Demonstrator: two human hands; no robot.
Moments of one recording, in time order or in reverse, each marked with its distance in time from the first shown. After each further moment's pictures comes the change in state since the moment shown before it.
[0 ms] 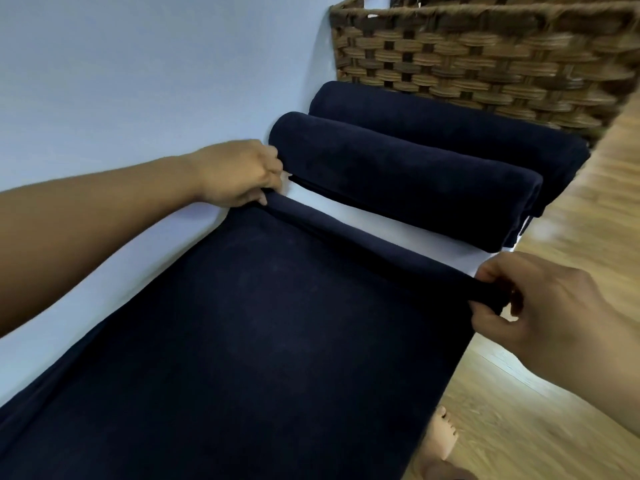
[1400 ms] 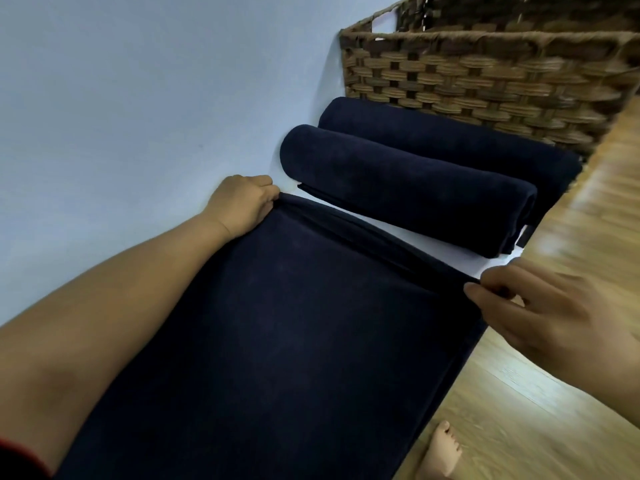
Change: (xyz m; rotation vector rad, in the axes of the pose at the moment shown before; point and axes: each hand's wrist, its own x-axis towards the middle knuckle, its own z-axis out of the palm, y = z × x) left_hand -0.019 0.037 0.048 -0.085 0.244 -0.584; right_hand -0.001 0.029 0.005 -0.350 0.268 -0.657
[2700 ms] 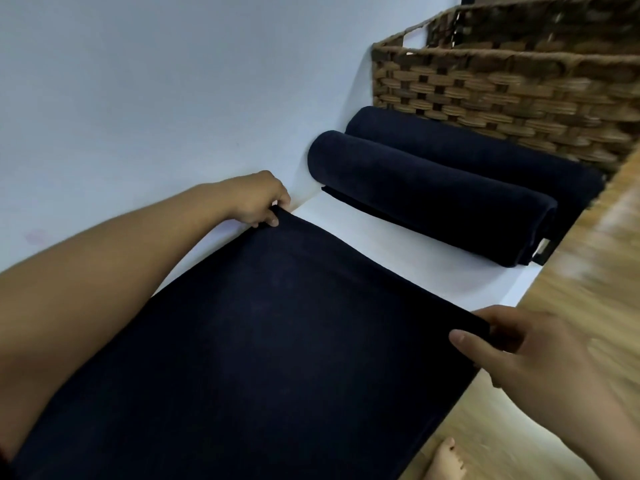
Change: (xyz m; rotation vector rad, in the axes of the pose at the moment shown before) left_hand 0.000 -0.003 -0.055 -0.252 -0.597 -0.234; right_hand 0.029 -0.069 -0.039 0.899 -0.339 1.095
